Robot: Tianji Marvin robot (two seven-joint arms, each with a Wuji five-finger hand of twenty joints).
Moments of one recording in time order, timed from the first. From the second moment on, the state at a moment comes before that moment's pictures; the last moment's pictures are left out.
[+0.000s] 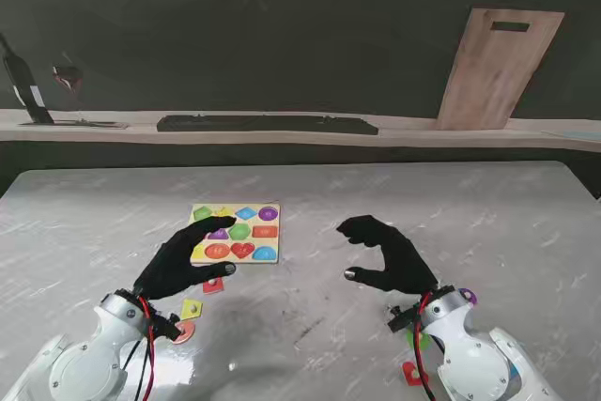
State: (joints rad) left arm 1.80 -1.12 -1.40 -1.77 0.33 -0.35 0.00; right arm -1.71 -1.14 1.33 -1.66 -0.36 -0.42 -0.09; left_hand 0.78 -0.40 0.16 -0.09 0.46 0.12 0.21 0.34 0.41 0.23 0.16 0.35 0.32 0.24 0.19 0.44 0.06 0.26 0.49 0.43; right_hand 0.14 -0.74 1.01 -0.16 0.27 -0.20 0.81 0.49 0.49 0.00 0.75 0.39 0.65 0.06 0.41 0.48 0.24 0.26 0.84 0.42
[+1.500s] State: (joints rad) left arm 1.36 -1.06 -1.16 -1.49 0.74 0.01 -0.23; right arm -1.66 -1.15 1.30 -1.61 -0.47 -0.33 -0.20; left_hand 0.79 -0.40 0.33 -0.09 0.34 0.12 0.21 0.30 0.27 0.24 0.20 0.34 0.22 0.22 0.24 0.46 0.00 0.26 0.62 0.45; right_hand 0.20 -0.62 0.88 -0.14 0.34 -0.20 0.82 0.49 0.52 0.00 0.79 0.39 0.66 0.07 0.51 0.51 0.24 0.27 0.90 0.45
